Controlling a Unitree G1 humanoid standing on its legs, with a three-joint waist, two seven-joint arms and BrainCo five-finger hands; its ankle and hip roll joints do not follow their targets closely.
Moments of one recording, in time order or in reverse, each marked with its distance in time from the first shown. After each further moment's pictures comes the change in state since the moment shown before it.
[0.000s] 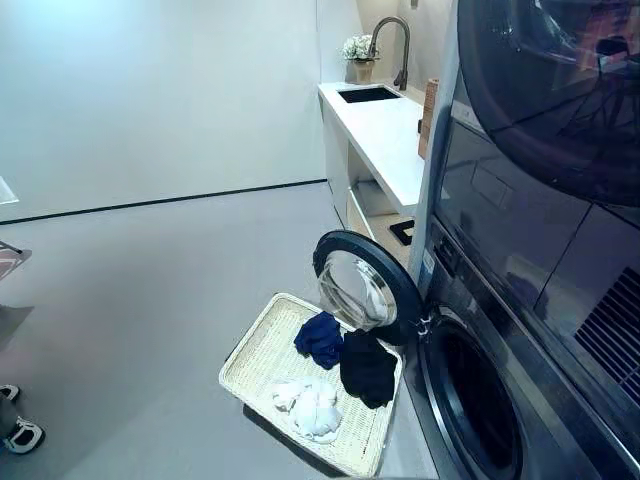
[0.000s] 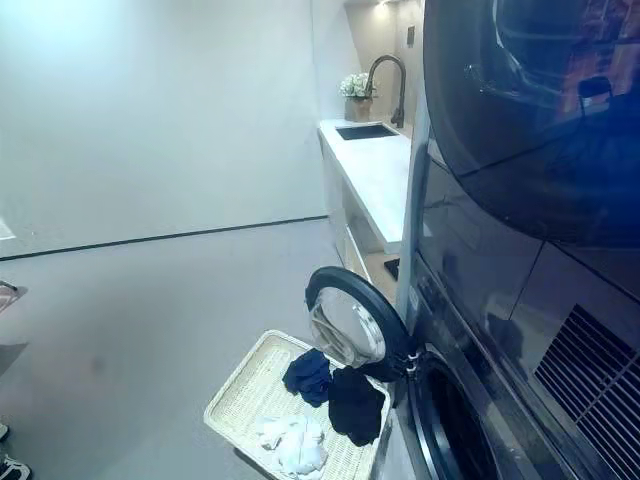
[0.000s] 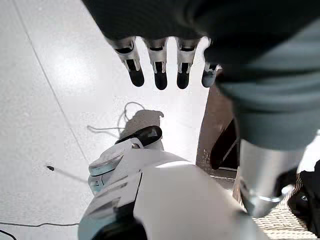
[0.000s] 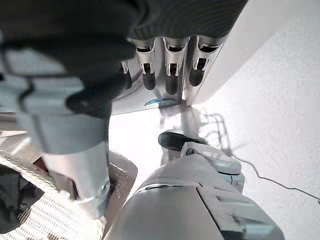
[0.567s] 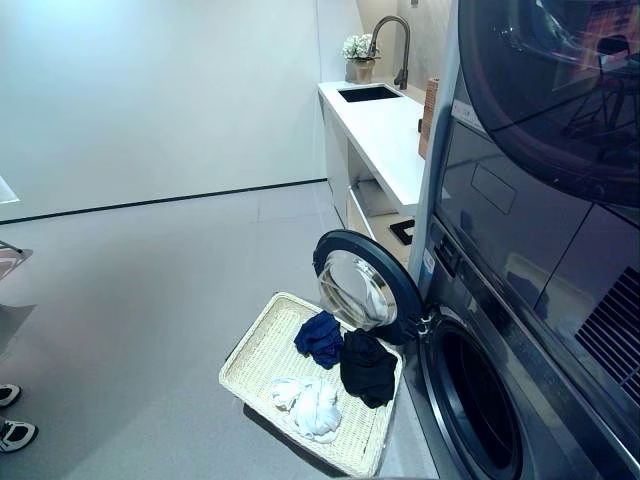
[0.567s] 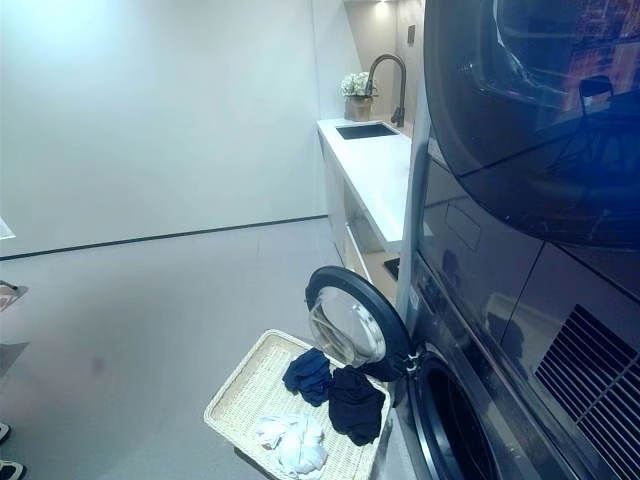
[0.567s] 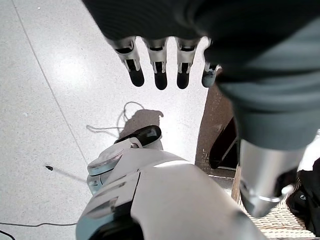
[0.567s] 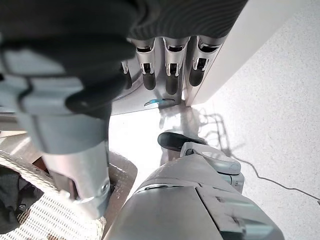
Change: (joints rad) left arm -0.001 0.000 0.000 0.000 -0.001 -0.004 -0.003; right arm 0.000 0.000 0.000 0.000 0.000 0.000 -0.002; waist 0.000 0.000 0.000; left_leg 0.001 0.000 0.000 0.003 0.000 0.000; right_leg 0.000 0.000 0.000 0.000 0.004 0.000
